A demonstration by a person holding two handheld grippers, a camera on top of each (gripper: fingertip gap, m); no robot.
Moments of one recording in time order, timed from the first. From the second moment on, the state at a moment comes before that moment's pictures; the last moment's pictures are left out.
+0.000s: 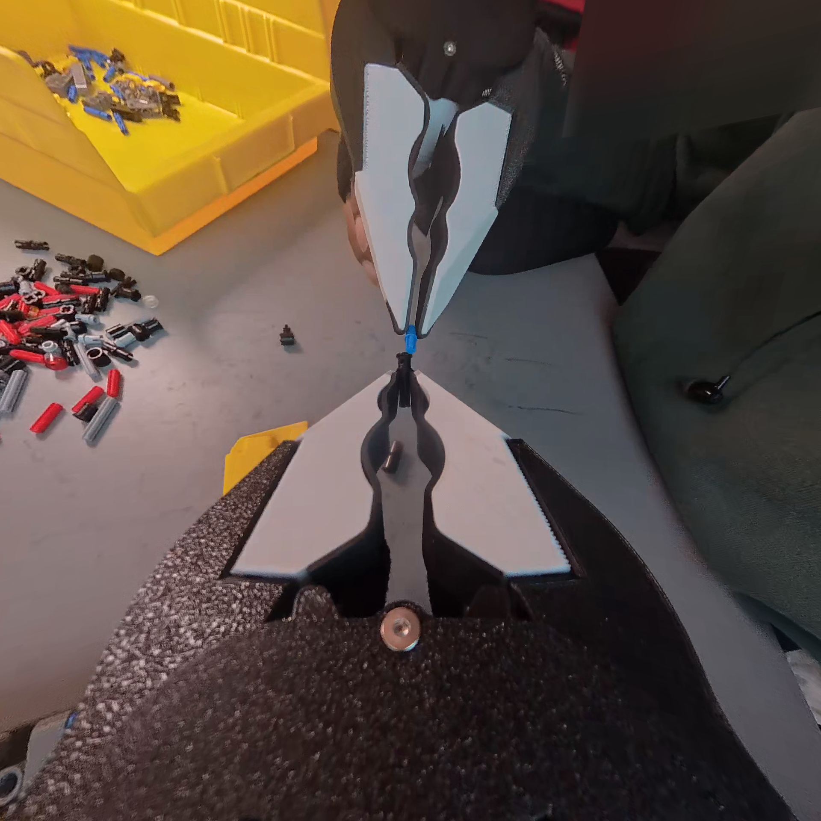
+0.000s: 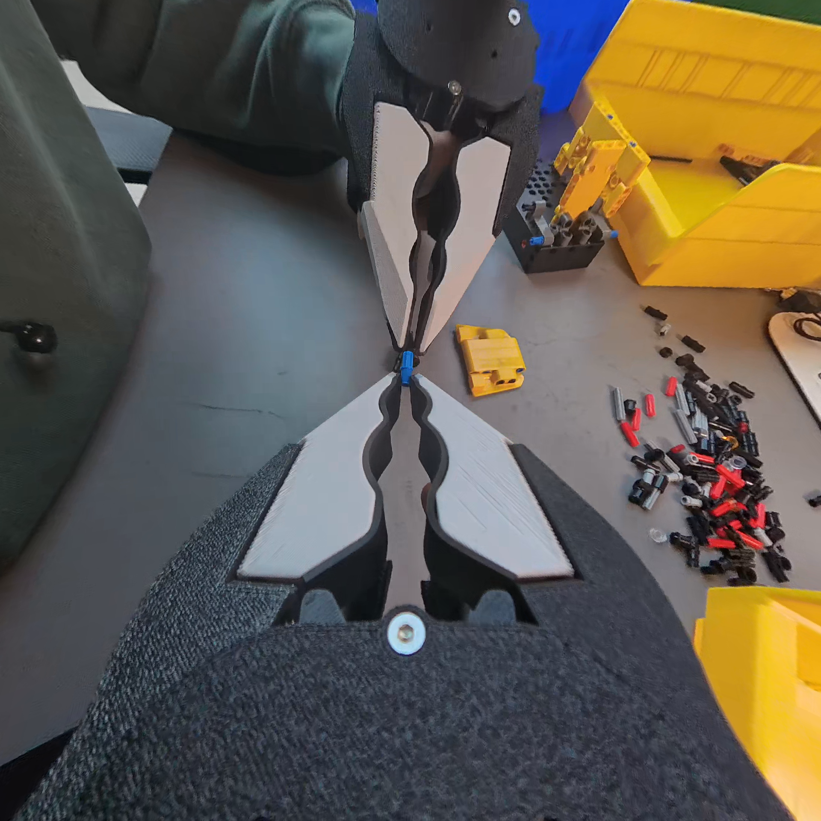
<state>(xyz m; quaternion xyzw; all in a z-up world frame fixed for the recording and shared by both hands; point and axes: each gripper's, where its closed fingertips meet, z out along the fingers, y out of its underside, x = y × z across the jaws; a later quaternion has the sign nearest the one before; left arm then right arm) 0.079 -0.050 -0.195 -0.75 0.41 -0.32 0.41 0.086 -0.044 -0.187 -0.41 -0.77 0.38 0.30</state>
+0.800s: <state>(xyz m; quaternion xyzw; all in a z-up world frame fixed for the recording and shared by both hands) 0.078 -0.065 -0.238 -0.83 0.41 -0.28 0.26 0.079 -0.064 -0.228 -0.34 -0.85 0.25 0.30</state>
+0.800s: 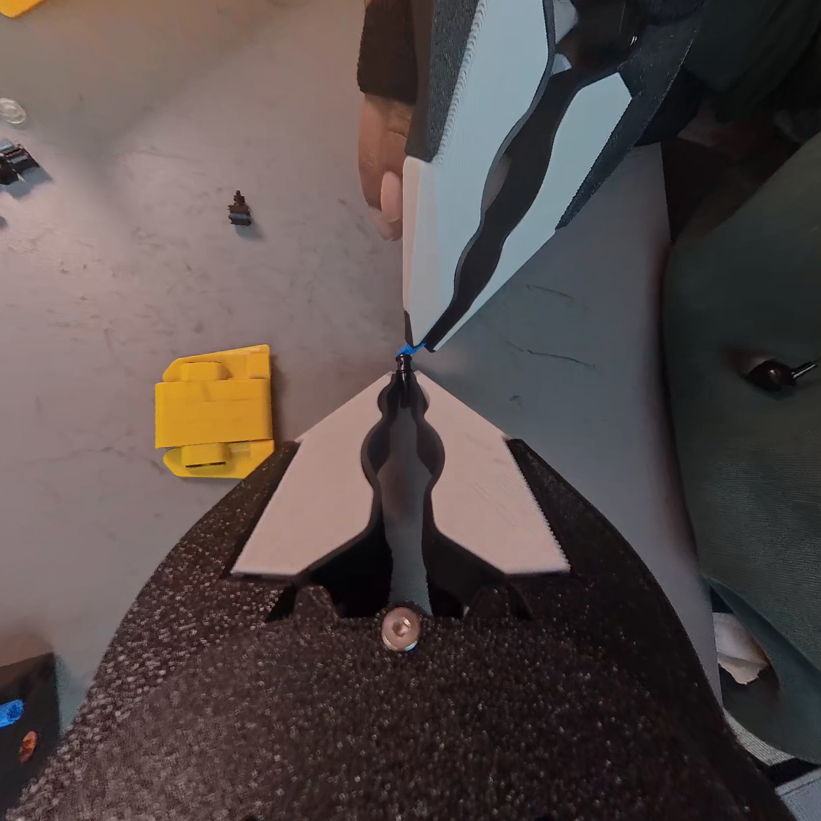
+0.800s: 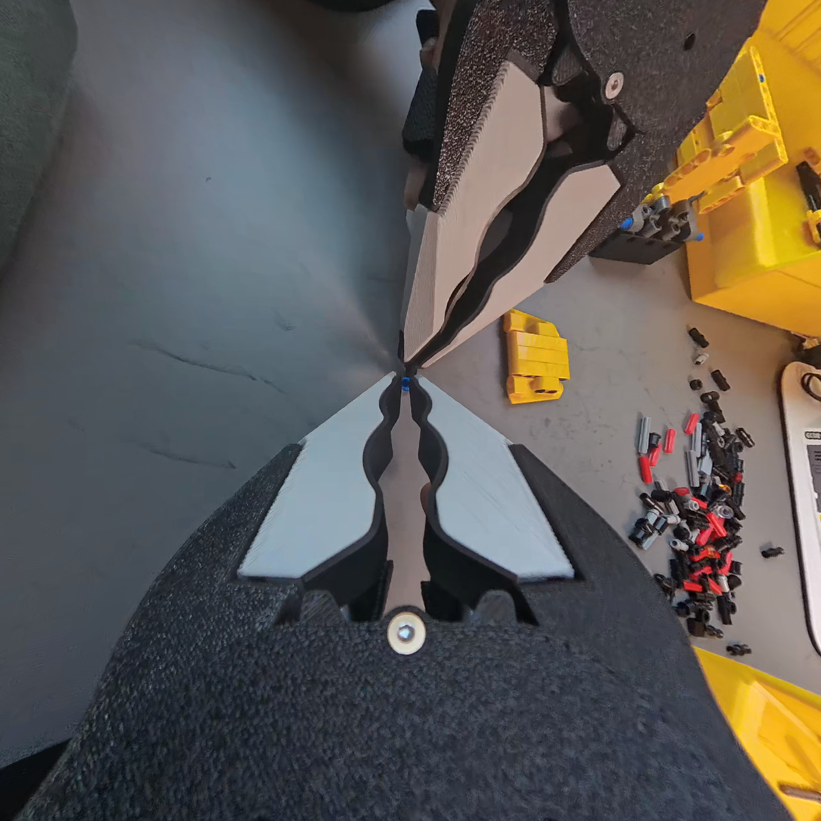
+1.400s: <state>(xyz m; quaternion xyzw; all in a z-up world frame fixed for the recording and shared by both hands) 0.076 -0.067 -0.240 -0.83 0.42 -0.26 0.27 0.088 -0.051 -0.239 -0.43 -0.83 0.28 0.23</state>
